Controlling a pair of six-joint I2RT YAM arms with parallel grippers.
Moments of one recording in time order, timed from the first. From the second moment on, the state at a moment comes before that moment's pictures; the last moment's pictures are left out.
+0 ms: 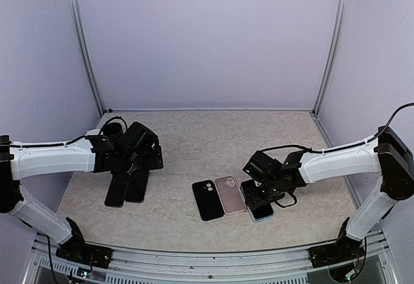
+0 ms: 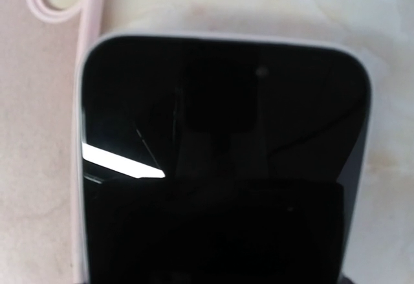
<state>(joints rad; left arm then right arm) -0.81 1.40 0.92 -0.46 -0.57 -0.75 0.96 1.60 0.89 -0.51 0.21 0.58</state>
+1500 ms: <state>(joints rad) -0.81 1.42 0.94 -0.46 -0.58 -0.73 0.97 1.66 0.93 -0.69 0.09 0.62</state>
